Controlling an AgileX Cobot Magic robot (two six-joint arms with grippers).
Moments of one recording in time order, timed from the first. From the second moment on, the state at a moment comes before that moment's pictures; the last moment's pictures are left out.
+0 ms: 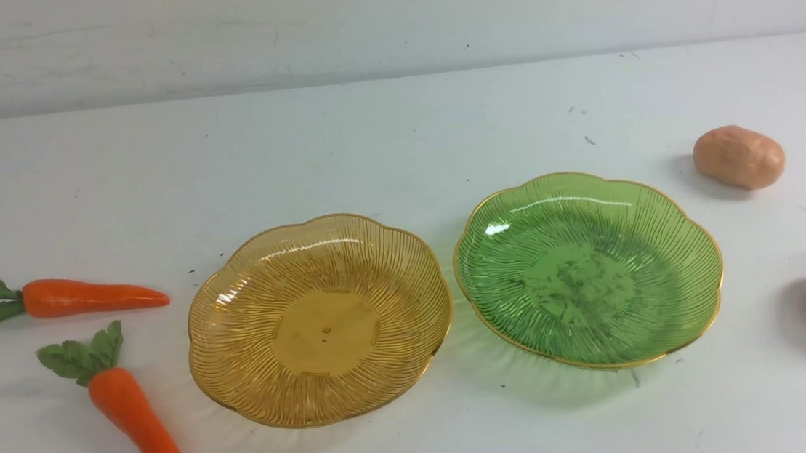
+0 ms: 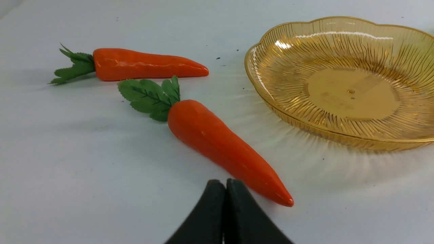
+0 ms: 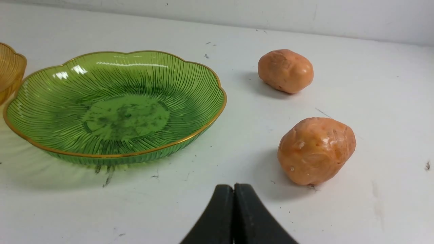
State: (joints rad) right arm 0.10 -0.01 0.02 -0.06 0.41 0.02; left arm -0.06 -0.01 0.03 -0.04 0.38 -0.01
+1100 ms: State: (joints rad) right arm 0.10 0.02 -0.27 0.71 0.39 -0.01; left arm -0.06 -0.01 0.00 -1.10 0.15 -0.36
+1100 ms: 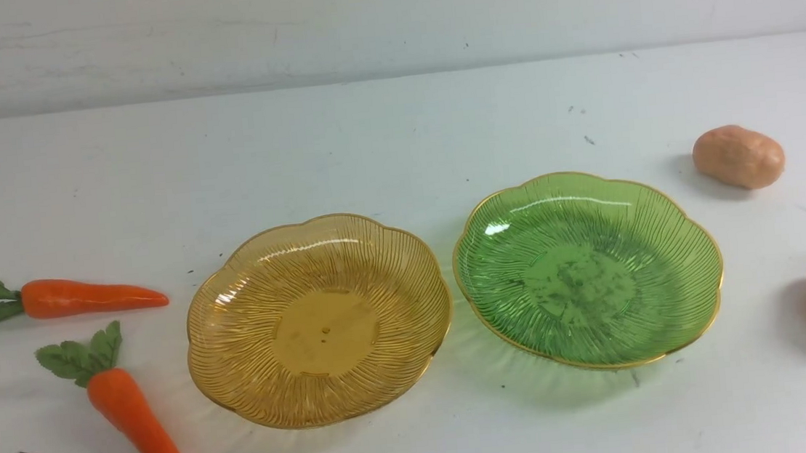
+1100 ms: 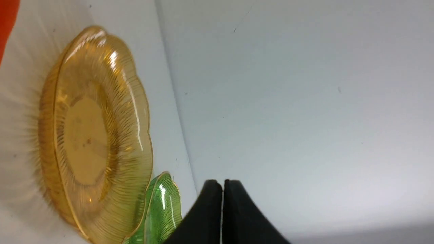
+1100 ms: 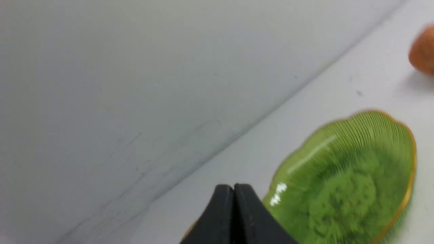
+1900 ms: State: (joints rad) right arm 0.10 0.73 -0.62 0.27 1.03 -0.16; left arm -0.06 1.43 -0.87 -0.15 0.90 -0.25
